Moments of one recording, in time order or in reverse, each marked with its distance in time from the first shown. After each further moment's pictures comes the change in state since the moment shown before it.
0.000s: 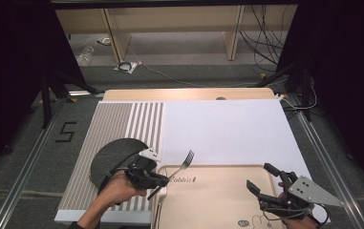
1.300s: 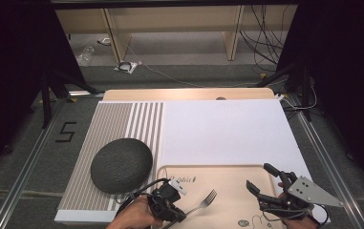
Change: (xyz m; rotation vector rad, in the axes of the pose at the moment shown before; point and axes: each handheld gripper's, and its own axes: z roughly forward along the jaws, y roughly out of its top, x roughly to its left) left arm -0.060 -0.015 0.056 0.219 -0.146 0.069; right arm 0.001 0.000 0.000 0.000 0.000 -0.004
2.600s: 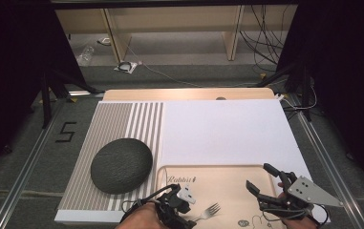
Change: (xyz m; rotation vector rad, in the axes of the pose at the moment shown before) left arm -0.029 0.008 0.007 -0.095 0.103 0.157; right arm 0.000 0.000 0.000 0.001 0.001 -0.002
